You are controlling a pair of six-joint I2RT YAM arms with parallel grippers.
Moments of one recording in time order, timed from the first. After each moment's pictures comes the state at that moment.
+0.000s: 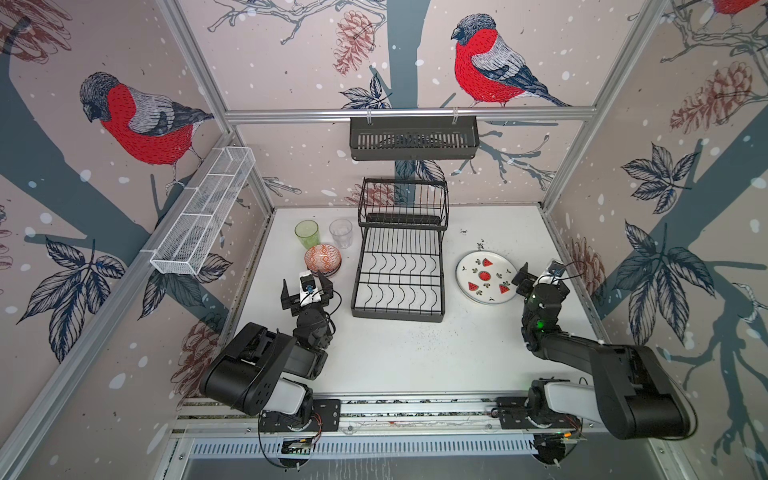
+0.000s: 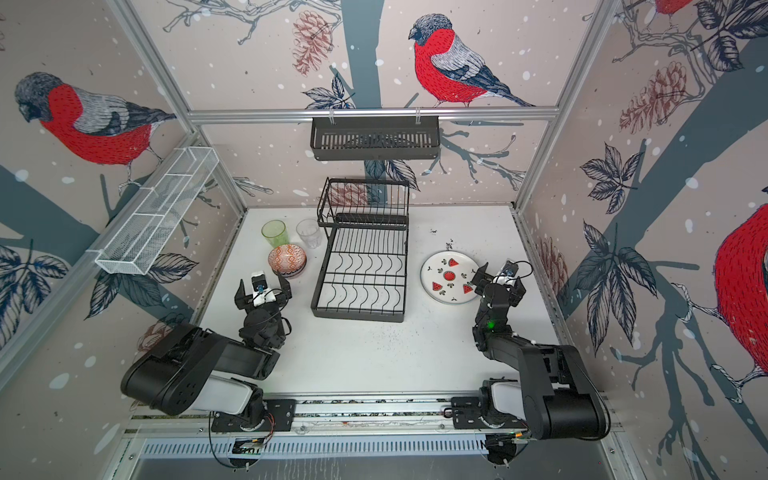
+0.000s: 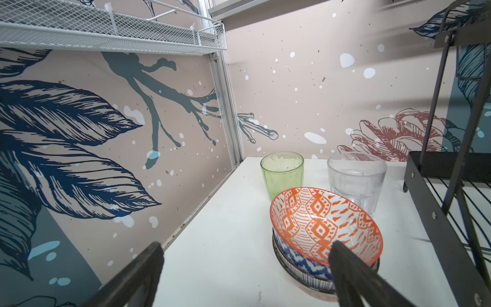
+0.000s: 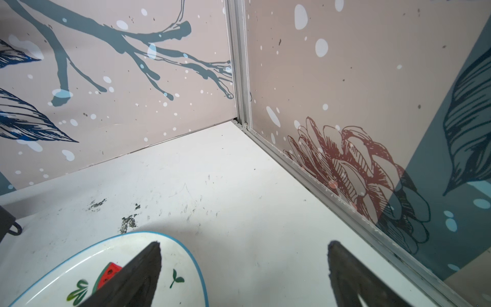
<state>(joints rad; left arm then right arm) -0.33 1.48 0.08 1.51 -0.72 0.24 0.06 1.30 0.22 0.92 0.48 0.15</state>
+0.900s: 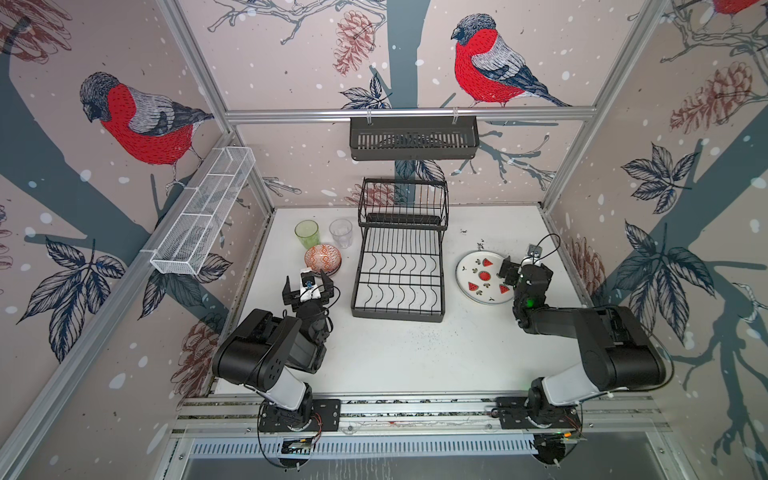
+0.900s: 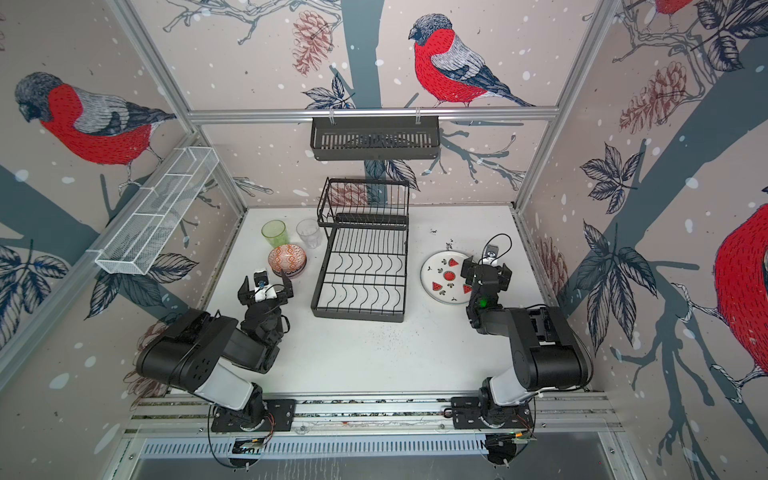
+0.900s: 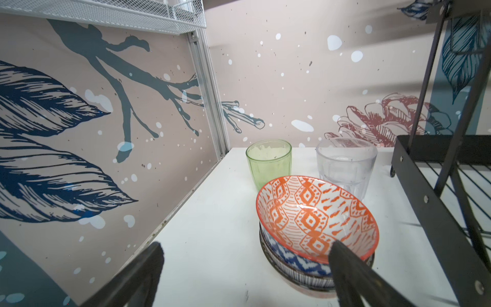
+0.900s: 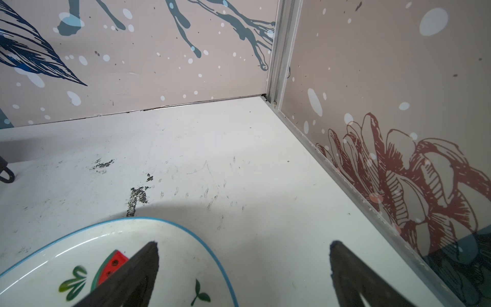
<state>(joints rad) -0.22 1.56 0.10 1.52 -0.54 0.15 0.08 1.52 0.41 0.83 0.39 0.05</state>
